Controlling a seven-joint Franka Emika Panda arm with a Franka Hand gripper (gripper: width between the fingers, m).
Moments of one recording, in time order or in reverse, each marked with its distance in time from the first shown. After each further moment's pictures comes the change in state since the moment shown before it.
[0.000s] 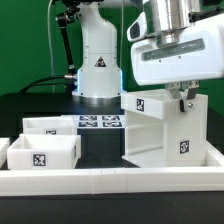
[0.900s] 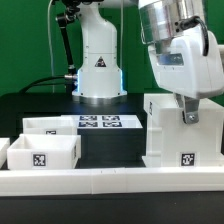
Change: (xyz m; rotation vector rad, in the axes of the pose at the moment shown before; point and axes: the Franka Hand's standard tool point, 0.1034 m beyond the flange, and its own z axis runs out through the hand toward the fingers) arm 0.011 -0.028 0.012 -0.054 -0.057 0.296
